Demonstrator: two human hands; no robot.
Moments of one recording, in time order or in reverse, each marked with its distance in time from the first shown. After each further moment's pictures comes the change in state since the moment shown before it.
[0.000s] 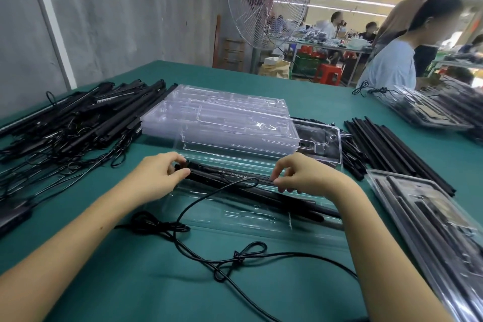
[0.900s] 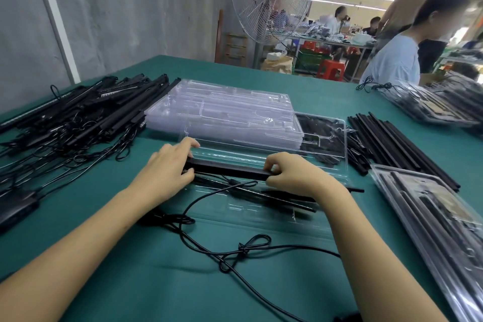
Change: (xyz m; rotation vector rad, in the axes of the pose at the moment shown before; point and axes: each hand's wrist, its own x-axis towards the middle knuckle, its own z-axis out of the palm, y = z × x) left_hand -0.008 0.013 0.008 0.177 0.058 0.160; right_hand 0.007 -0.017 0.023 -0.146 0.059 -0.015
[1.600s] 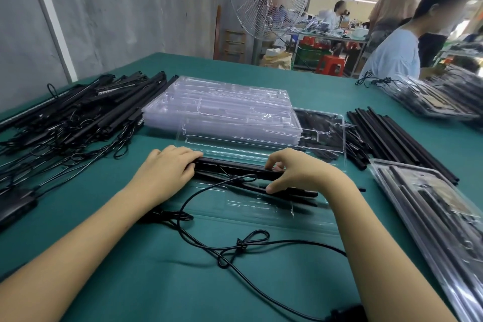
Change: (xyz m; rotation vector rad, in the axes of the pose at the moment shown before) left_hand 0.000 -0.001 0.008 0.240 -0.058 0.061; right_hand -0.005 0.013 -0.008 0.090 -0.101 0.040
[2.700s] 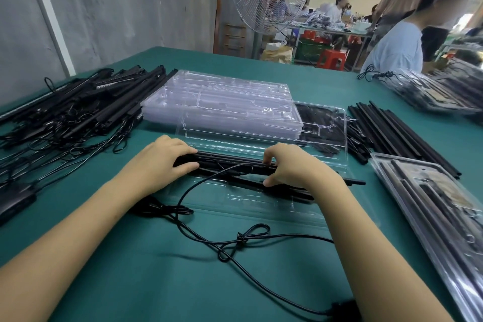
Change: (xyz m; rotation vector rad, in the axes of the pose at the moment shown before) left_hand -0.002 -0.017 -0.007 -0.182 0.027 0.076; right_hand -0.001 -0.020 0.010 -0.184 0.064 0.028
